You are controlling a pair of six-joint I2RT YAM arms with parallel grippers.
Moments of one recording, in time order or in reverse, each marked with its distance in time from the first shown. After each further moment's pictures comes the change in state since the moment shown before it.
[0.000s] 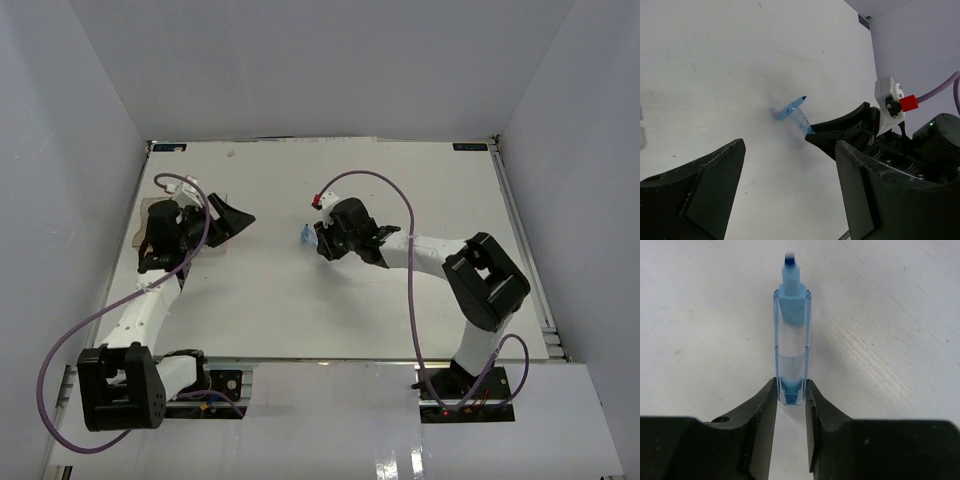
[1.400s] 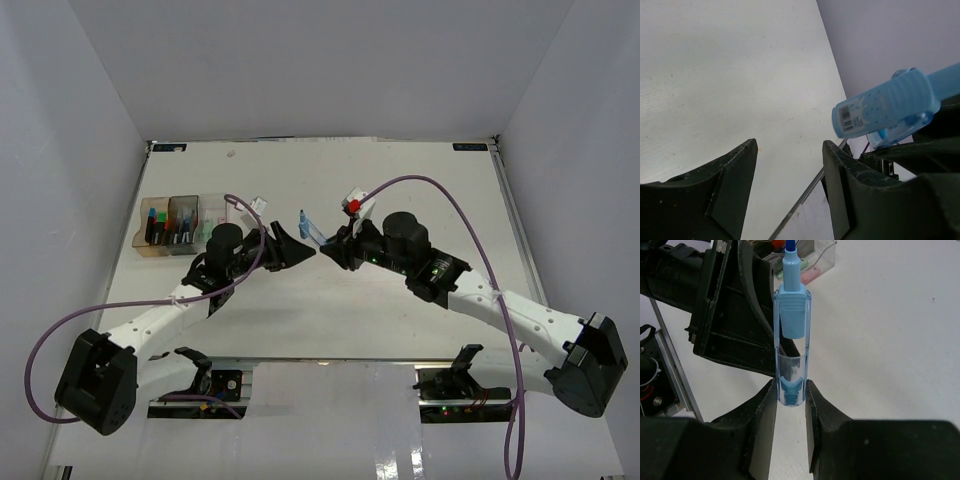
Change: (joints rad) left arm -0.588 -0.048 -0.177 0.268 -0.189 -0.205; right arm 0.132 -0.687 -0.238 0.027 -0.048 0.035
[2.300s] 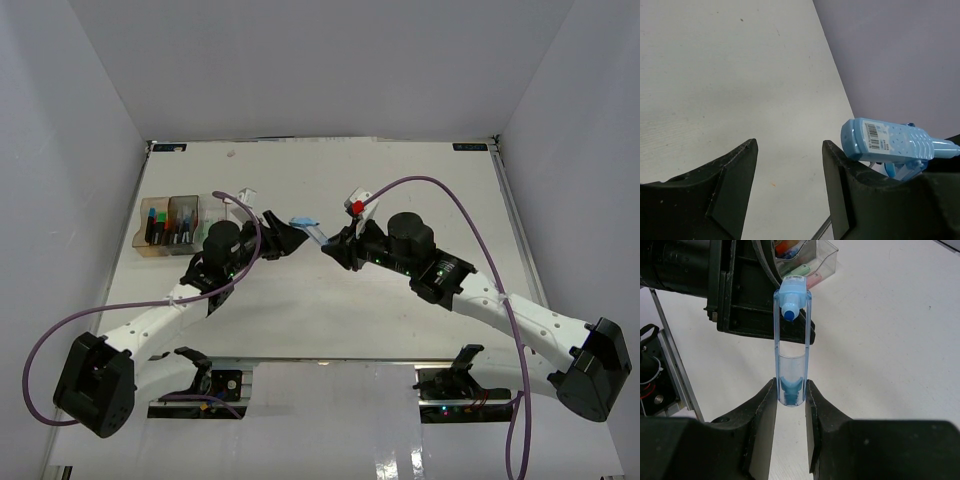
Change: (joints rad) left arm -0.015 -0.007 0.031 0.055 -0.187 0.028; right arm -0.001 -0.034 -0.001 -0.014 -0.021 -0.021
